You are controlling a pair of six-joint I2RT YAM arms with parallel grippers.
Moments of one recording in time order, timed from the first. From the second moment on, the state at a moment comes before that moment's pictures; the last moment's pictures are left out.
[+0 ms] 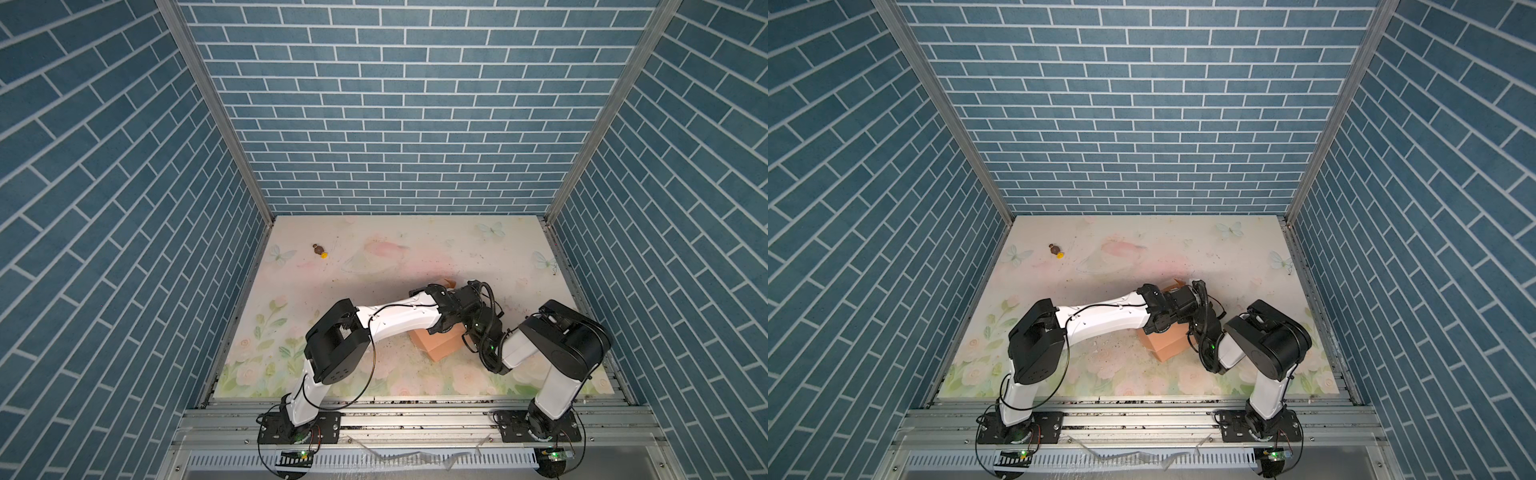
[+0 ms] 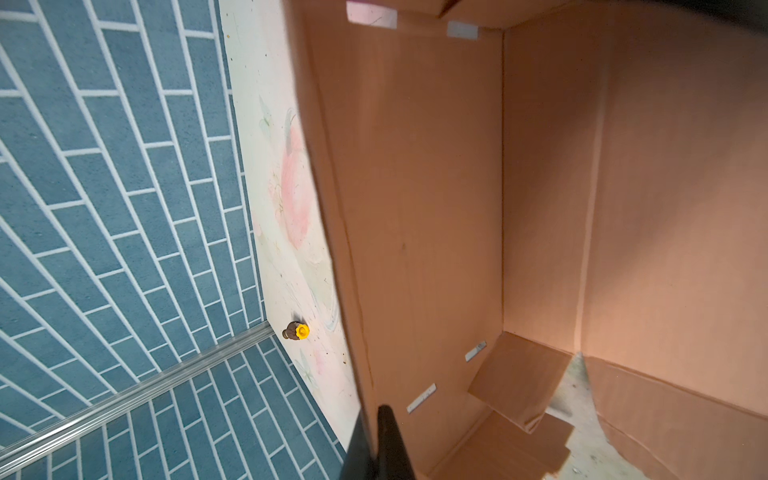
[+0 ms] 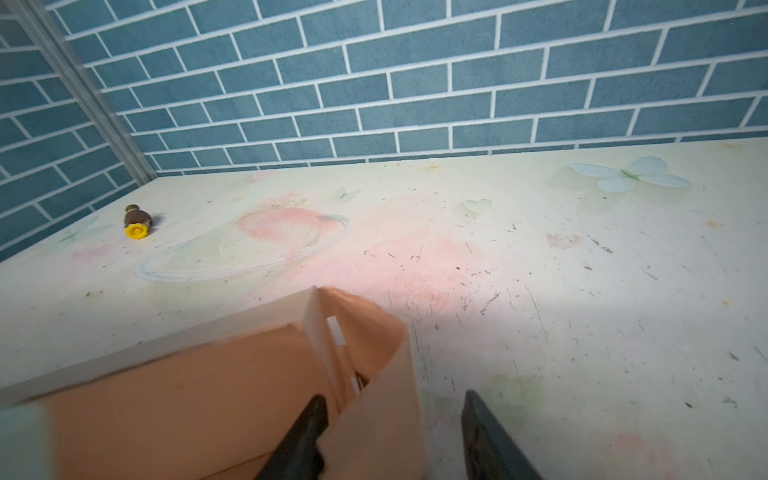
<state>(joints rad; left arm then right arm) -1.08 2.04 1.63 -1.01 -0.85 0.22 0.70 1.73 0.29 1.27 0.31 0.22</state>
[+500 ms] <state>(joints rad) -1.08 2.04 1.63 -1.00 -0.85 0.22 0.54 1.47 0.12 1.20 0.15 0.21</state>
